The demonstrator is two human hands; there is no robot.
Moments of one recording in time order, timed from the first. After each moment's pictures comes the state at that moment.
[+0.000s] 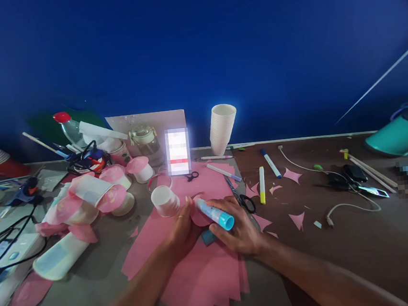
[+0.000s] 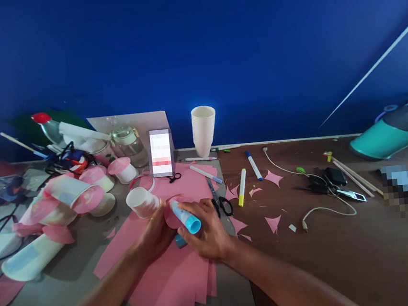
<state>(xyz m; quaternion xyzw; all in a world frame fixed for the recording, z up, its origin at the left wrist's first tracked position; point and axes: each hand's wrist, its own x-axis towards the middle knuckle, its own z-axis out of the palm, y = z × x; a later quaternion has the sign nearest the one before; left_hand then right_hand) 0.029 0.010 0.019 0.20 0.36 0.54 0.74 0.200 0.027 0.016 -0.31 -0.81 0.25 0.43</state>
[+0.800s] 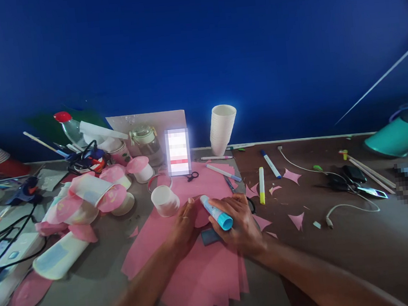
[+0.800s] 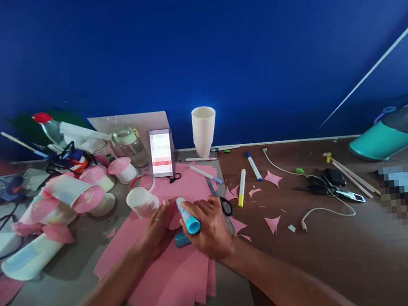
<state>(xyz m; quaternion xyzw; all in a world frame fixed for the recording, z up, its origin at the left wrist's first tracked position) 0.033 0.010 0.017 0.20 0.43 0.54 0.69 0.196 0.027 0.022 -0.36 -0.84 0.07 0.41</state>
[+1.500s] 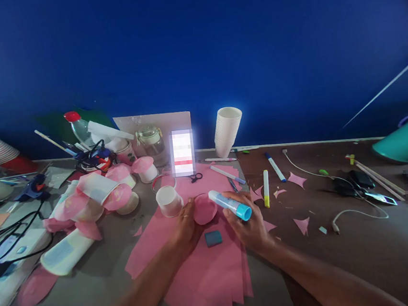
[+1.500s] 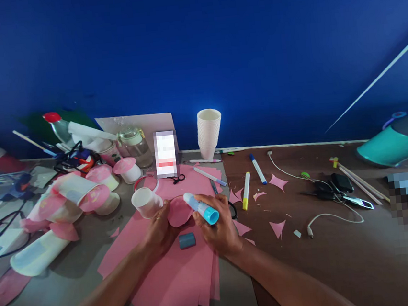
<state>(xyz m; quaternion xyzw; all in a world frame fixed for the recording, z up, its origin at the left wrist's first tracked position) 0.033 0.016 0.013 0.16 0.42 0.57 0.69 0.201 0.035 0.016 -0.39 -0.75 0.16 0.52</state>
